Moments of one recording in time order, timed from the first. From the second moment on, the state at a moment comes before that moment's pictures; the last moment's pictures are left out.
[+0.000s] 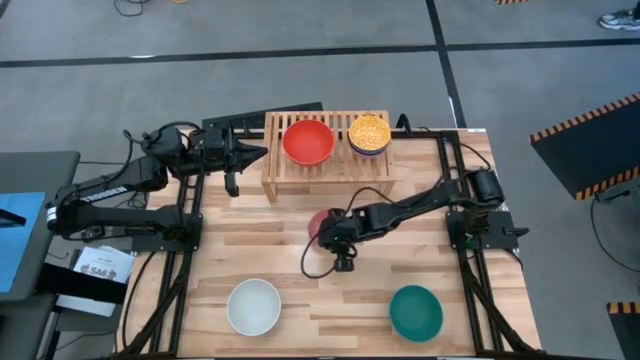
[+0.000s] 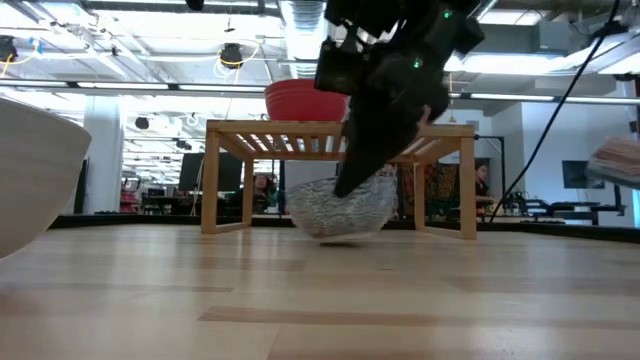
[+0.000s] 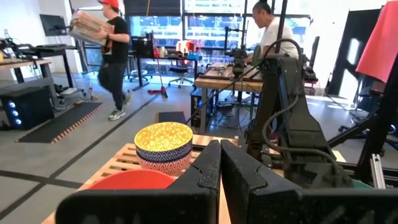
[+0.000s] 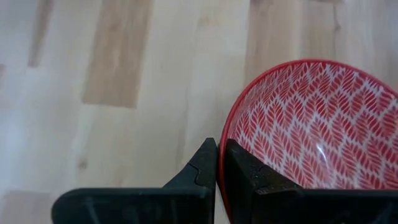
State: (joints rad) left arm 0.31 0.81 0.91 0.01 0.07 -0.04; right arm 0.14 1.88 1.23 -0.33 0.01 0.04
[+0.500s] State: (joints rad) left arm 0.31 0.81 0.91 0.01 0.07 -0.03; right arm 0.14 1.88 1.26 -0.34 -0.01 0.02
